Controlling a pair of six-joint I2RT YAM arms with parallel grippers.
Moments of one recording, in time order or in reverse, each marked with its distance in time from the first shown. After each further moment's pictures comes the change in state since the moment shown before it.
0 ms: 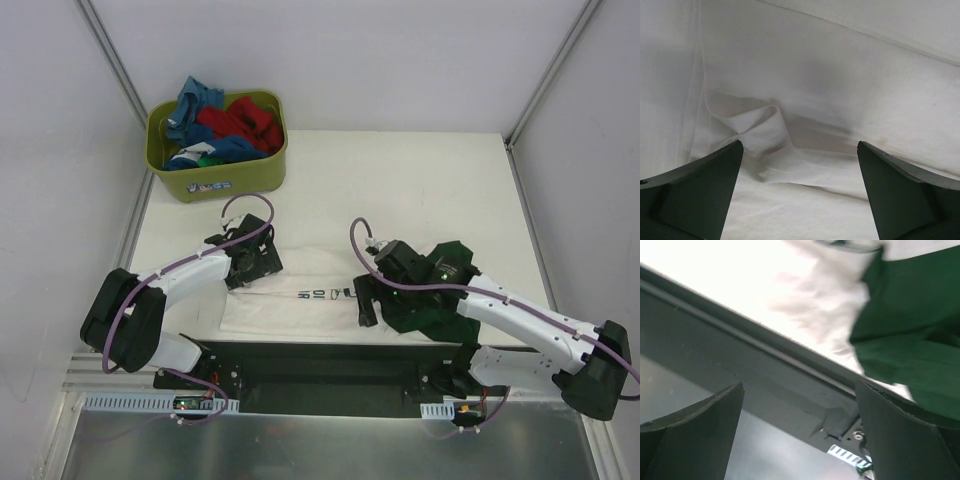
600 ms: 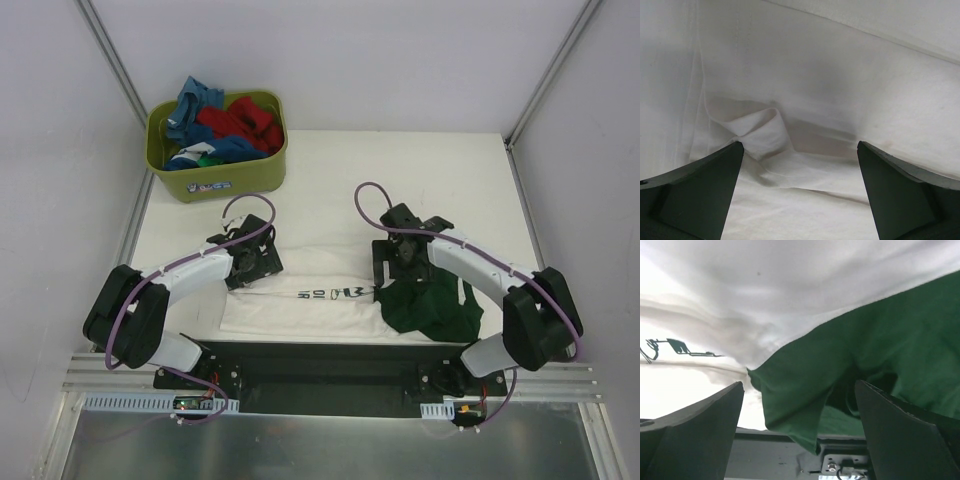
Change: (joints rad) left arm 0.000 0.024 0.000 0.006 0.000 0.000; right arm -0.350 0.364 0.124 0.013 0.200 -0.065
